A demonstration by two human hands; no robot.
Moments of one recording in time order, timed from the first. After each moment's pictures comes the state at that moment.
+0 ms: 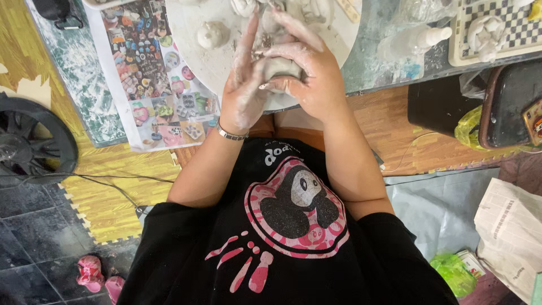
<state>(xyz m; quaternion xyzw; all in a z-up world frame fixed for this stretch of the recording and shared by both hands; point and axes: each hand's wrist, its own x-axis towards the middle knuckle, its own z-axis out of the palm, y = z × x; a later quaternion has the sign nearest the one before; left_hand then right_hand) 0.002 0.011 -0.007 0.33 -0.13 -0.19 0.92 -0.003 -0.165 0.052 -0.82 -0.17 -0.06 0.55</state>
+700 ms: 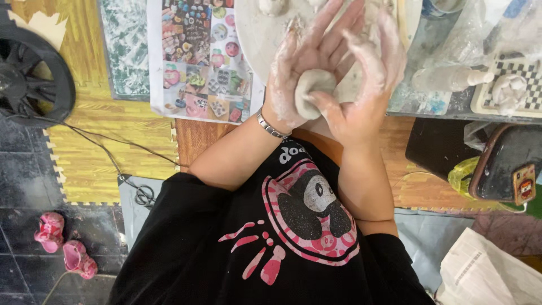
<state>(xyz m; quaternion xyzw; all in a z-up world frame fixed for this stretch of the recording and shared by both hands) -0.005 -0.002 0.039 0.13 -0.10 -0.21 0.96 -0.026 -0.136 0.077 -0.85 -0.16 -0.18 0.46</state>
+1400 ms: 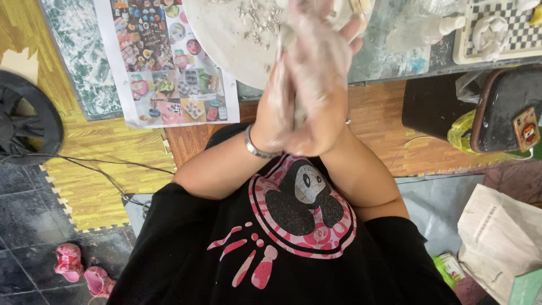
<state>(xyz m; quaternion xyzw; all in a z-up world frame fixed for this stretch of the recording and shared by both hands) -0.055 -0.028 0.050 0.29 -0.10 -0.19 0.93 -0.063 -0.137 0.084 -0.84 -0.18 -0.17 0.48</state>
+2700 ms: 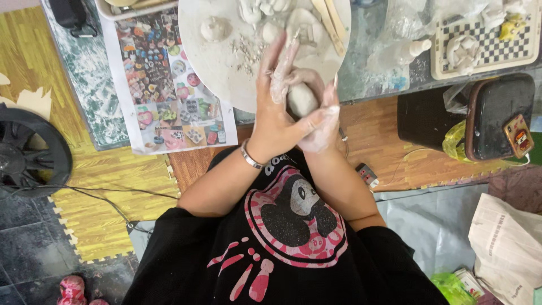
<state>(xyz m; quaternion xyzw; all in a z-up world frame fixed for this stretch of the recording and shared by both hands) -0.038 -0.020 0.063 0.75 -0.22 0.08 0.61 -0.061 -0.136 0.040 -0.29 -0.02 0.03 0.96</state>
